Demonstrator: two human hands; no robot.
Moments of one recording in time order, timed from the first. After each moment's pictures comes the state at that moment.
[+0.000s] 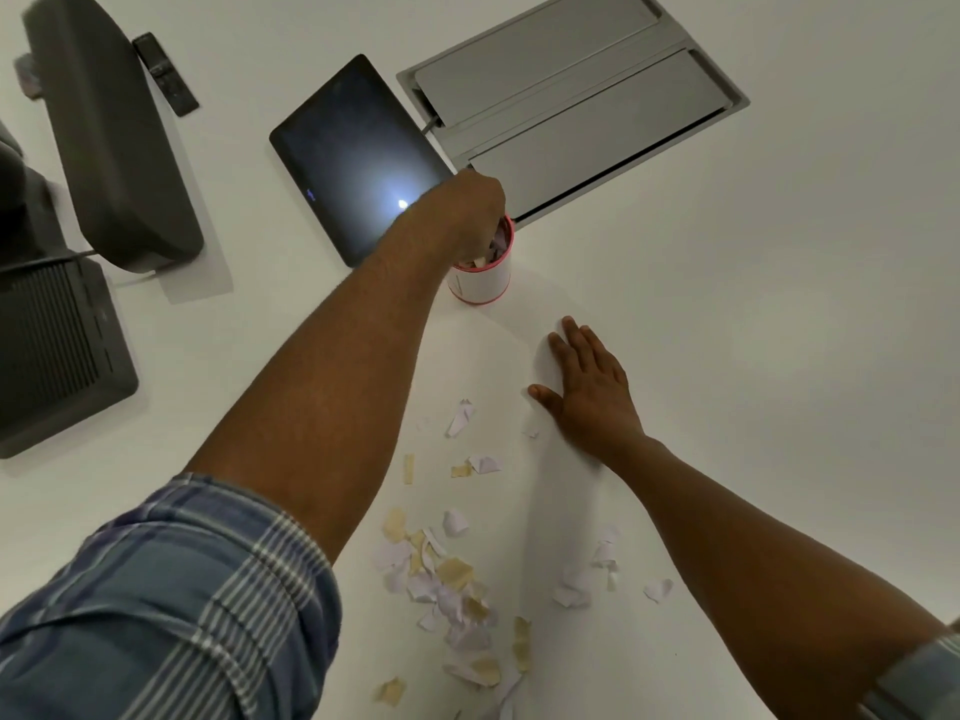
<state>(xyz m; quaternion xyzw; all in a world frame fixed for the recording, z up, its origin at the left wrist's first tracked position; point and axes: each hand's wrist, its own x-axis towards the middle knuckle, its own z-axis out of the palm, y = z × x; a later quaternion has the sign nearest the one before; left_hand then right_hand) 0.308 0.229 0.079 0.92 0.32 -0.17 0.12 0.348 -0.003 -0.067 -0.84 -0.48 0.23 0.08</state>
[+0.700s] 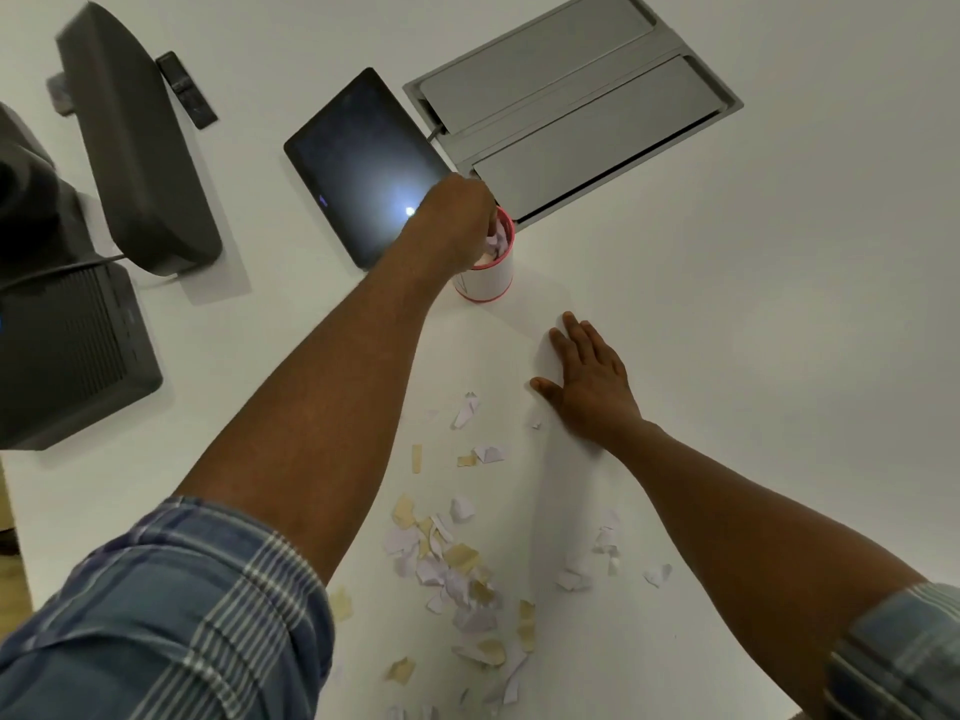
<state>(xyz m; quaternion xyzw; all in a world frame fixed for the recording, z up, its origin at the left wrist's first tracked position) 0.288 0.218 0.085 0.92 0.36 -0.08 0.14 0.351 -0.002 -0.071 -0.84 -0.49 0.24 0.07</state>
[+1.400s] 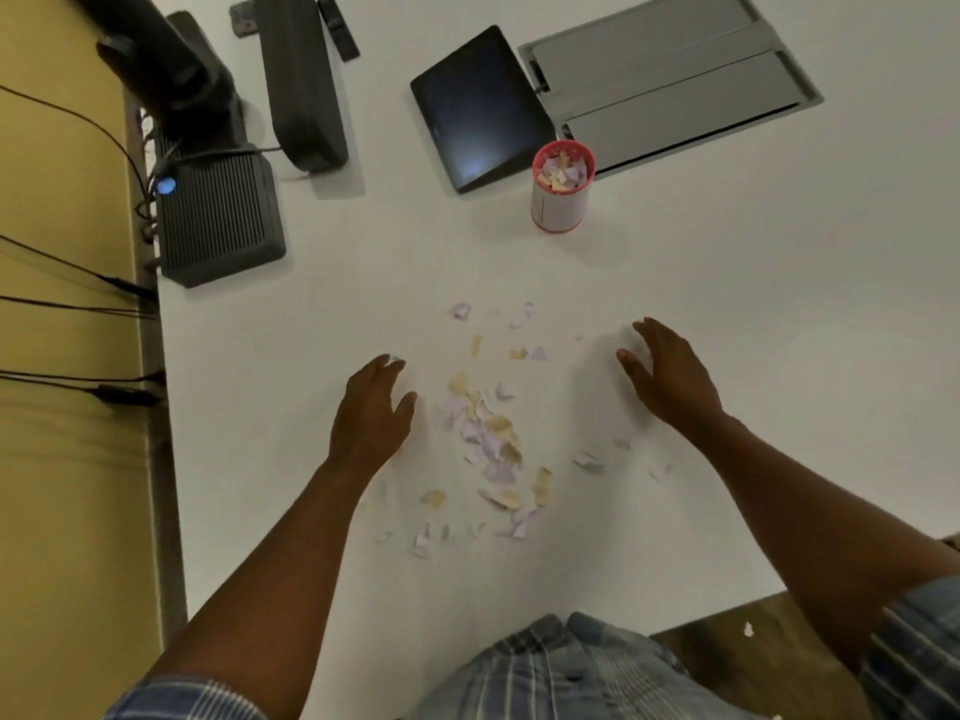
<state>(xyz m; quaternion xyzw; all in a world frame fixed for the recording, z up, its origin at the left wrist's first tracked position) -0.029 0.018 0.018 0.79 0.56 0.06 0.23 0.331 -0.101 -0.020 -0.83 -0.49 0.23 0.15</state>
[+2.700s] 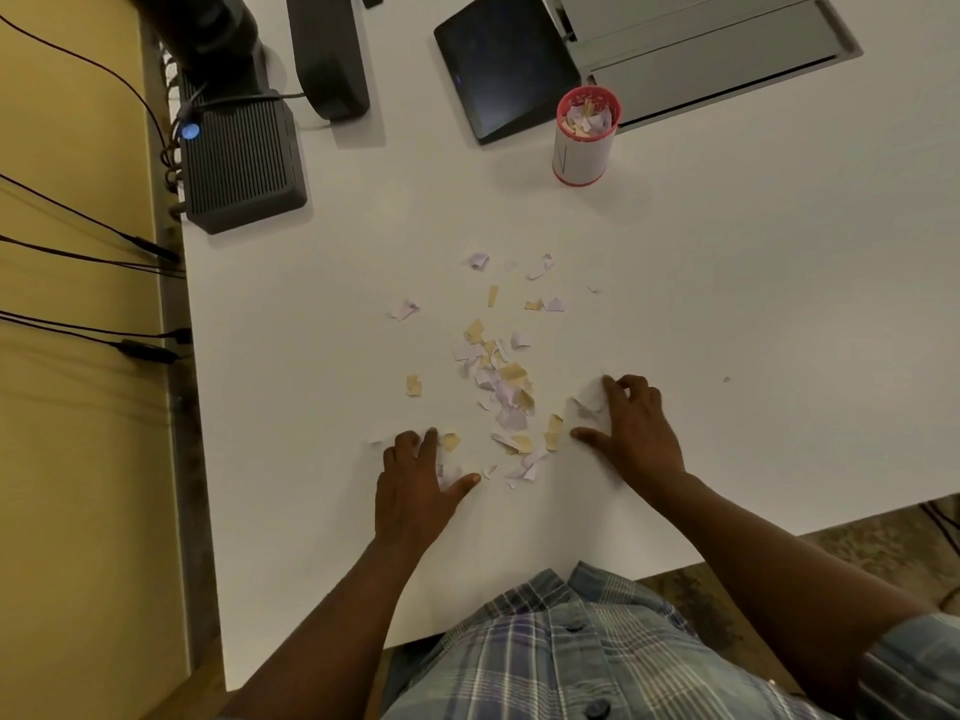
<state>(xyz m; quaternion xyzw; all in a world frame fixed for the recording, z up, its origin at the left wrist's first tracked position) -0.062 -0.133 -0.013 0.76 0.61 -0.07 0.21 0.226 -0.186 -0.029 -0.81 -0.52 0.26 0.07</state>
